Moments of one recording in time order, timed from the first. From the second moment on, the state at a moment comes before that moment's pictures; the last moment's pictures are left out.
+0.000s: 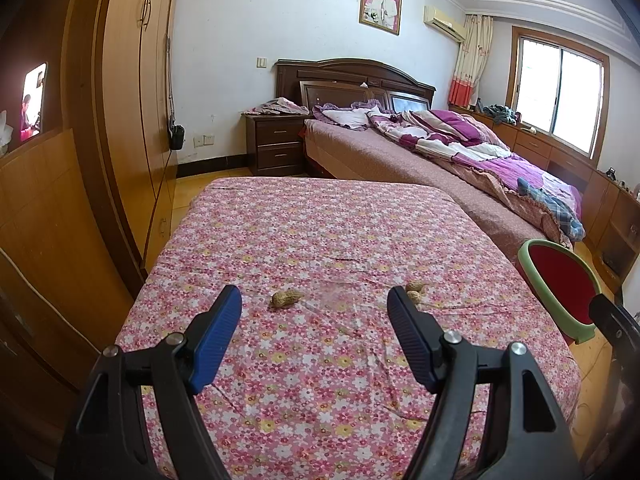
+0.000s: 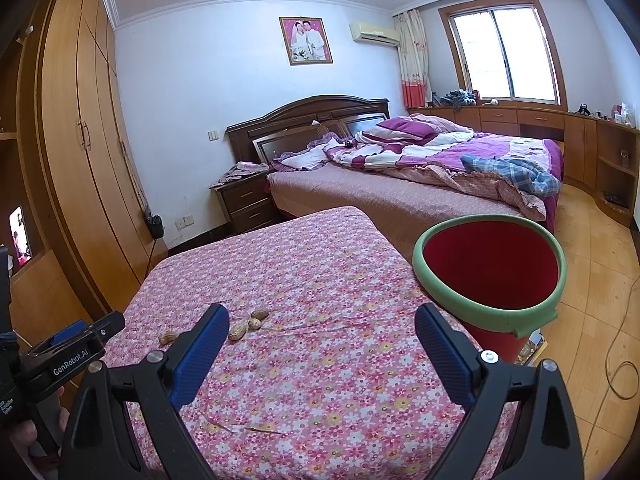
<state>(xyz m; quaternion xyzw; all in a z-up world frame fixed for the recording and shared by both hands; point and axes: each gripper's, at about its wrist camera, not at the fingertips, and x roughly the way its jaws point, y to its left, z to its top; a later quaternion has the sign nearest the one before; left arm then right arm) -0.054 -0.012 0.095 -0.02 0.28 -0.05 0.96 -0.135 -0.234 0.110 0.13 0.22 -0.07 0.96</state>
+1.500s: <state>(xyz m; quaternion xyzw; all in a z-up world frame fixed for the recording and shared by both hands) -0.058 -0.009 0.099 -0.04 0.27 -0.05 0.96 -0.140 -0.233 0.112 0.12 0.22 -0.07 0.97</state>
